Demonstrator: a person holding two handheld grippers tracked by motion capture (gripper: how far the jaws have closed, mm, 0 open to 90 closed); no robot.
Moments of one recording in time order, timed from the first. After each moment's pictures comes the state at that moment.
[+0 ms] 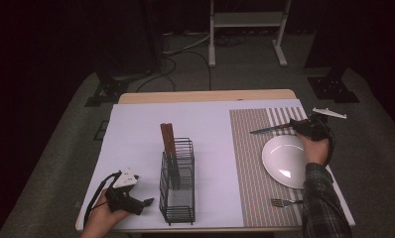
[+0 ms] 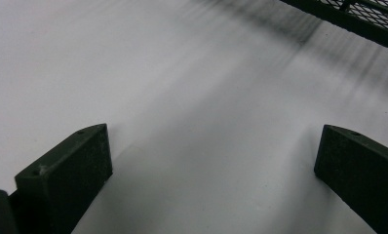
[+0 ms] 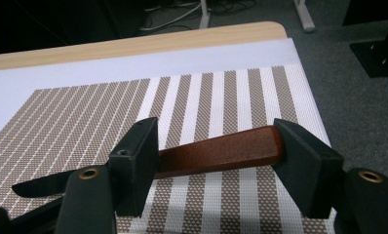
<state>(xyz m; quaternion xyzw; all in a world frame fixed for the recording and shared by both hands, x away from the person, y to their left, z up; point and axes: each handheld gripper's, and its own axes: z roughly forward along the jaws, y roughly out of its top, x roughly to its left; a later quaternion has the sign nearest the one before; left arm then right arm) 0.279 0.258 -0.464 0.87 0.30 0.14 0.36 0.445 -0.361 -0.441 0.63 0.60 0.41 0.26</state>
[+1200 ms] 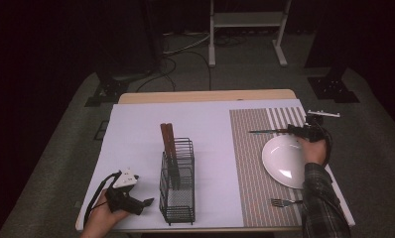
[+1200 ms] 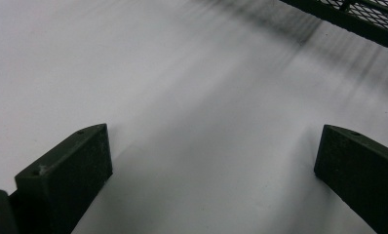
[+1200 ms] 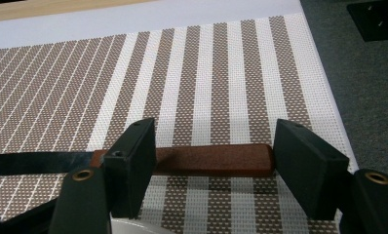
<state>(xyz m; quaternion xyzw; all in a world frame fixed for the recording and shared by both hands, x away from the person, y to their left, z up) 0.279 0.258 -0.464 0.87 0.30 0.14 0.36 0.454 -0.360 -0.455 0.66 0.62 0.36 0.23</state>
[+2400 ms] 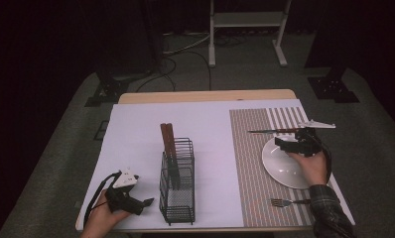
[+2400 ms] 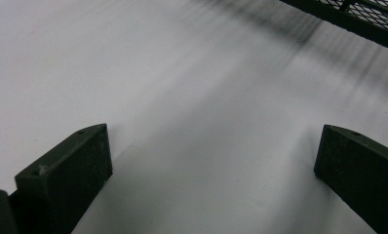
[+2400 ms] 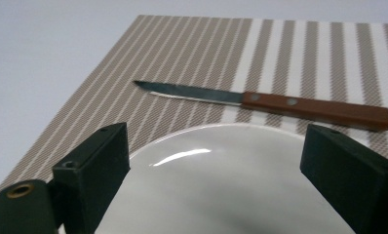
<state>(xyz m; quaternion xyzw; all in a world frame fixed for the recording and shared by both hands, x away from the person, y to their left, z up) 0.278 0.258 -0.464 0.87 0.30 0.14 0.36 0.387 -0.312 -0.429 0.56 0.70 0.40 0.20</state>
